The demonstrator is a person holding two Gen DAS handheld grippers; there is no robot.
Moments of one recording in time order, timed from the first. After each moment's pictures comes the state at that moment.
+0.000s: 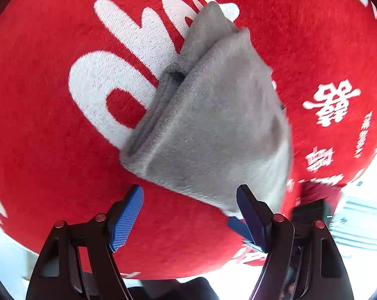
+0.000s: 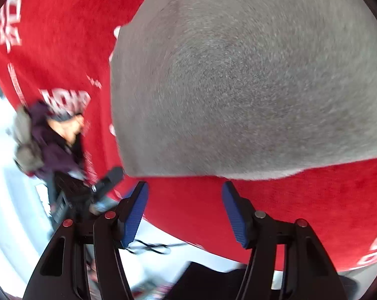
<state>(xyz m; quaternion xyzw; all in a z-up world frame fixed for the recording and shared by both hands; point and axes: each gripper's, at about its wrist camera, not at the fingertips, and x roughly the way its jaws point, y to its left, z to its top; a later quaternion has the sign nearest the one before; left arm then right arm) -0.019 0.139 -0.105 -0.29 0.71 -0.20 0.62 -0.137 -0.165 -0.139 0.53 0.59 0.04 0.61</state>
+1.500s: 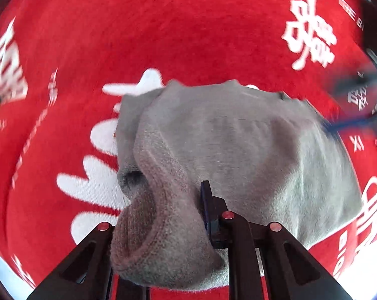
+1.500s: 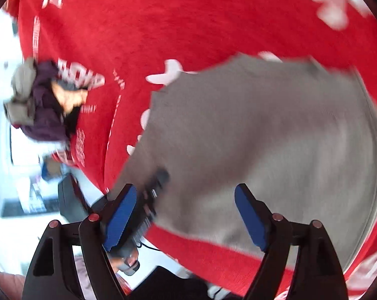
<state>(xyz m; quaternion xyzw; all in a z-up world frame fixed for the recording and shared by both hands) -0.003 0.023 -0.047 0.10 0.52 -0.24 0.81 0.021 -0.196 -0.037 0.30 0.65 0.12 0.68</state>
